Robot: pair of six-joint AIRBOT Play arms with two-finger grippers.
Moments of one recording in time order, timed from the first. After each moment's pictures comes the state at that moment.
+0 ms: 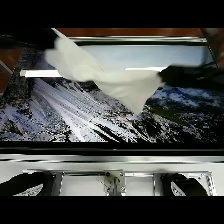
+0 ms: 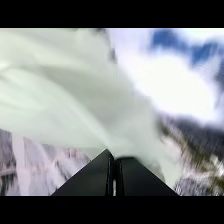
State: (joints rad) left arm -0.45 -1.22 2.03 1.61 -1.22 -1.62; right arm 0.10 -0.92 1.39 -1.12 1.07 1.44
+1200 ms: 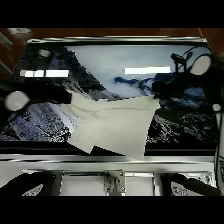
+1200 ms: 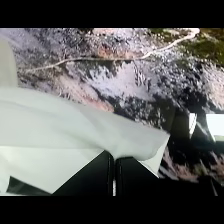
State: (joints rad) left arm -0.46 -1.08 1.21 1.65 -1.01 -1.65; right arm 0.10 -1.37 1.45 -1.30 1.38 1.71
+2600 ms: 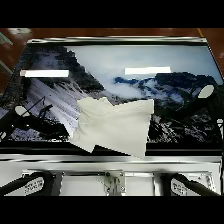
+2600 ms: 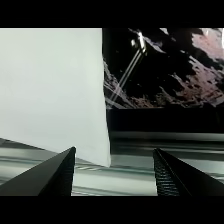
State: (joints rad) left arm 0.13 -1.24 0.70 1.08 -1.24 -1.30; right arm -0.15 -1.27 1.04 -1.24 1.49 1.57
